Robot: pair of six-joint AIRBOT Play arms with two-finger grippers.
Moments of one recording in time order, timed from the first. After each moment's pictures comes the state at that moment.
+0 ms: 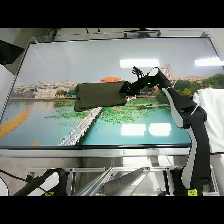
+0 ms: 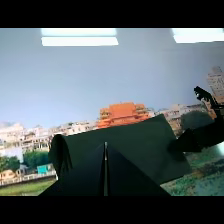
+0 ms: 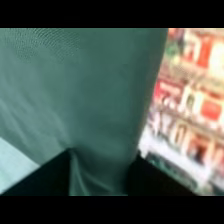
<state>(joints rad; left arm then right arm) 0.28 -1.16 1.74 0.91 -1.30 -1.23 0.21 -2.22 1.92 -0.69 1.22 1.40</state>
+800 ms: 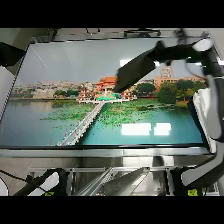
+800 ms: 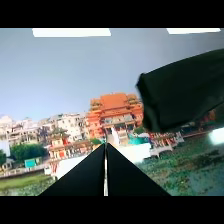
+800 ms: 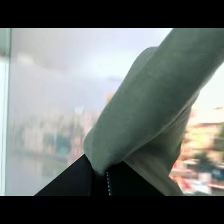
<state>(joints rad) 0.28 -1.16 1.74 0.89 -1.34 -1.23 -0.12 -1.74 1.93 -0.72 1.13 1.63</state>
